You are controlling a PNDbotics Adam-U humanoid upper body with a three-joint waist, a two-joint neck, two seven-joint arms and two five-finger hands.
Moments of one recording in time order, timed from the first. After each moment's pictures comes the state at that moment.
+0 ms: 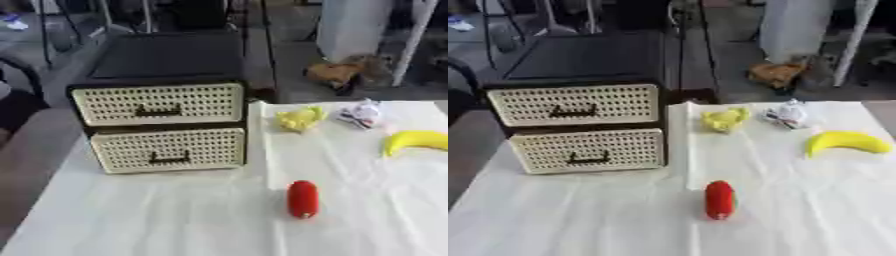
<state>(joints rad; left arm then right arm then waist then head) 0.11 0.62 0.30 -1.98 0.38 -0.90 -0.14 -0.31 -0.71 -0.27 -1.98 -0.24 -0.81 -0.36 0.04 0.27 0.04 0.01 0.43</state>
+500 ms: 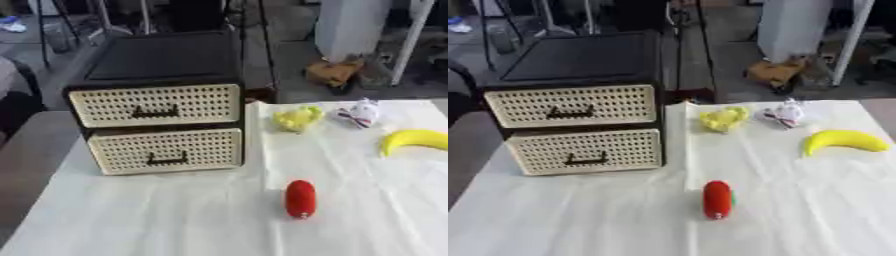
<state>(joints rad) 0.13 0.73 0.23 -1.98 -0.14 -0.87 0.06 -0.31 -0.71 -0.27 -1.98 -0.24 -0.81 -0.37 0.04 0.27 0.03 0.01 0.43</state>
